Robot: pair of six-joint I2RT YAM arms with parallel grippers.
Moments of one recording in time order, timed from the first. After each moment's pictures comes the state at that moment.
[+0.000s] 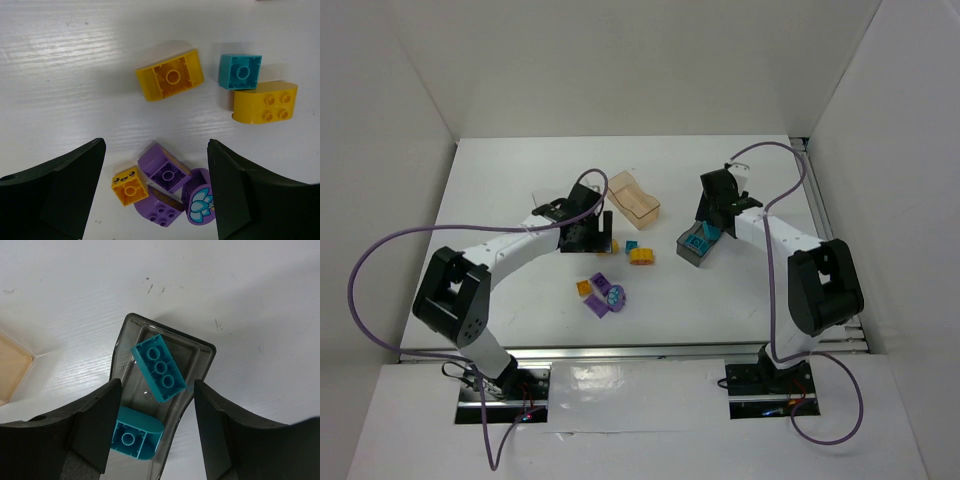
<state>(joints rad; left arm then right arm) -0.49 1.61 1.14 -0.55 -0.10 -0.48 0.35 1.63 1.09 -0.30 0.43 0.53</state>
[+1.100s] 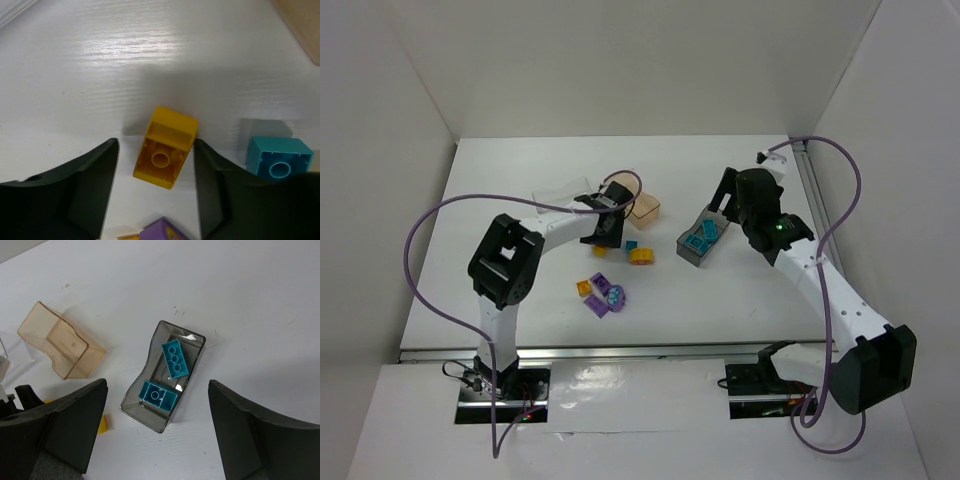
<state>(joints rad) -0.56 2.00 1.42 -0.60 -0.35 -0.42 0.35 1.18 1.05 -0.42 0.38 0.54</state>
